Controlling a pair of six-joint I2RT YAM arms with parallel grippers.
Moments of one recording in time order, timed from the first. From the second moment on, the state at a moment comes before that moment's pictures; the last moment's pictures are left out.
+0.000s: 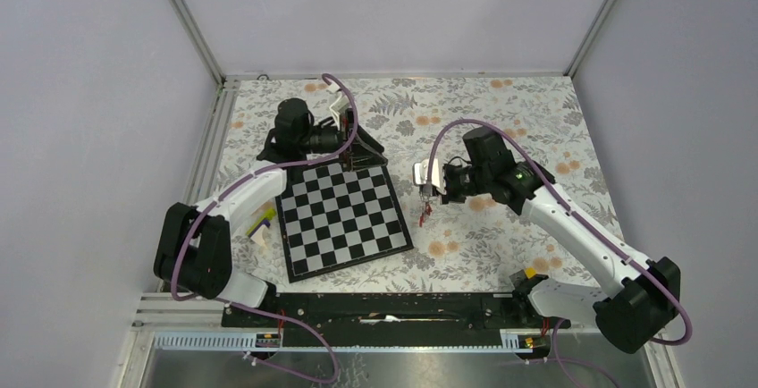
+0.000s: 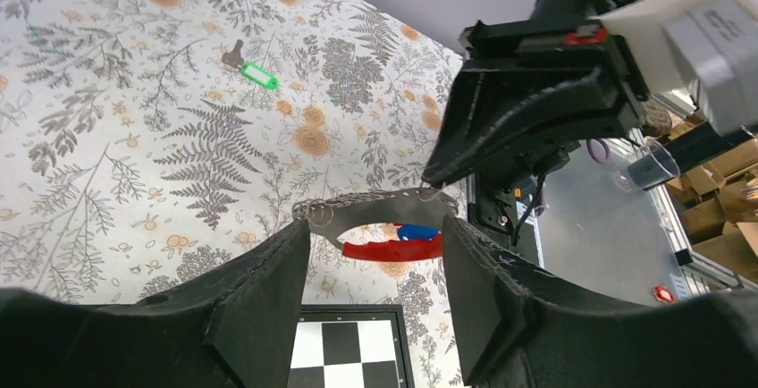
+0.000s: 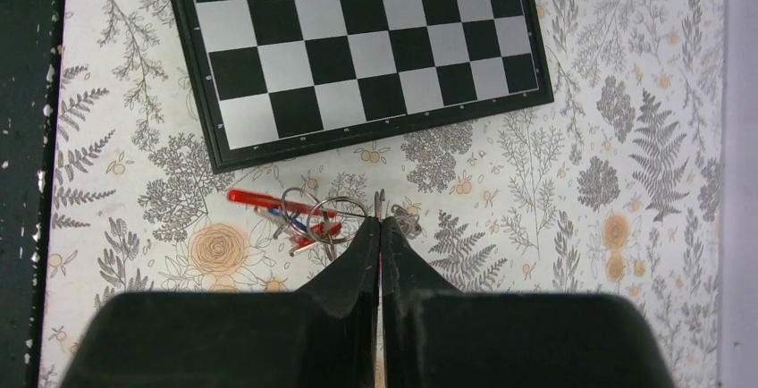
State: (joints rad) left arm -0.36 1.45 0.95 0.39 1.13 -0.37; right arm 0.58 1.18 1.03 -0.65 -0.60 -0.95
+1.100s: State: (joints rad) left arm -0.44 1.64 1.12 0.05 0.96 -0.15; right arm 0.31 1.14 0.98 -0.47 -0.70 -0.48
